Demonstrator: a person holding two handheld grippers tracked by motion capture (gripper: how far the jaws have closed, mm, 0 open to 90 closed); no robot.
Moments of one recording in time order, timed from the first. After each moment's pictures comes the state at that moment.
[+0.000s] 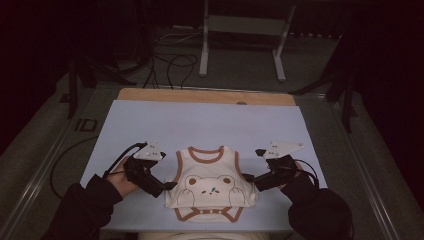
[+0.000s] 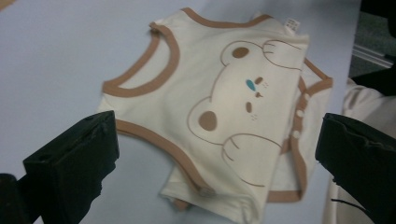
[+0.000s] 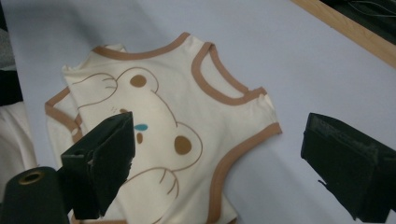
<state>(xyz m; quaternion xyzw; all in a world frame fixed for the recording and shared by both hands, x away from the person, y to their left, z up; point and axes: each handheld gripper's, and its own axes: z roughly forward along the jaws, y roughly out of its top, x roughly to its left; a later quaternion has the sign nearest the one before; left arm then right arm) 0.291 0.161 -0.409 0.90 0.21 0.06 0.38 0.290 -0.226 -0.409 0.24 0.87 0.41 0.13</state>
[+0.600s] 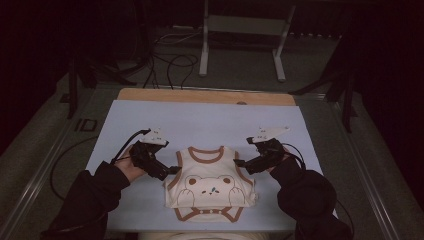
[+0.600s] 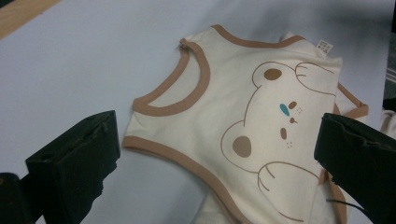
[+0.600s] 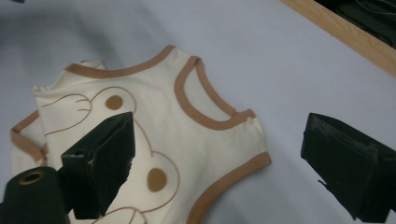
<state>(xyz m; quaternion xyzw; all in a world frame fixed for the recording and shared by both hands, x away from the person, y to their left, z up) 0.327 0.154 -0.413 0.89 0.23 0.07 0.39 0.338 -0.207 -0.415 0.24 0.87 0.41 0.12</state>
